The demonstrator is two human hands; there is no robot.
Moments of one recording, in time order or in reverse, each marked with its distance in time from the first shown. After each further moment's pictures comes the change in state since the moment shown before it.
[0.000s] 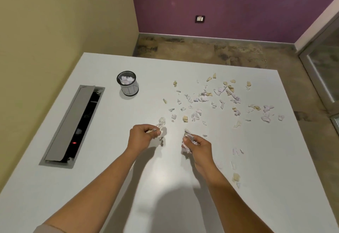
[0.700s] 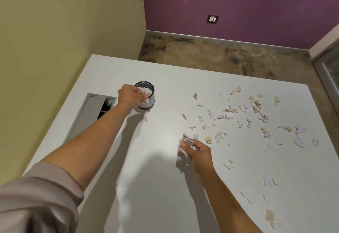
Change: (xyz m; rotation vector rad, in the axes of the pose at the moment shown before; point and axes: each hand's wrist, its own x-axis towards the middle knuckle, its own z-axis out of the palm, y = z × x) left_hand 0.211 0.073 -0.120 0.207 0.247 -0.027; right_hand 0.065 -0.010 0.115 -0.003 -0.092 0.033
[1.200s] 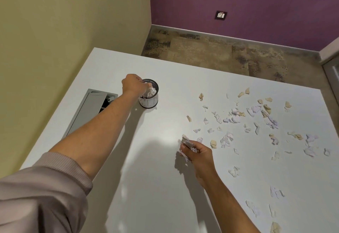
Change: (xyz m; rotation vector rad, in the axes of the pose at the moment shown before) left_hand 0.038 0.015 0.010 0.028 0.083 -0.031; right_hand 0.021 0.005 0.008 -0.048 -0.082 -0.014
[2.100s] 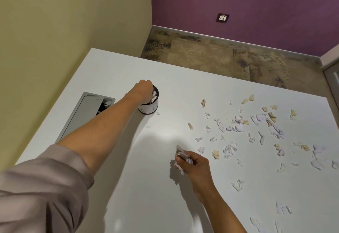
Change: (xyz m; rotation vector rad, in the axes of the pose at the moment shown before) left_hand 0.036 0.002 0.029 0.800 -0.327 0.340; right_hand 0.015 0.011 0.005 -0.112 -0.034 -0.025
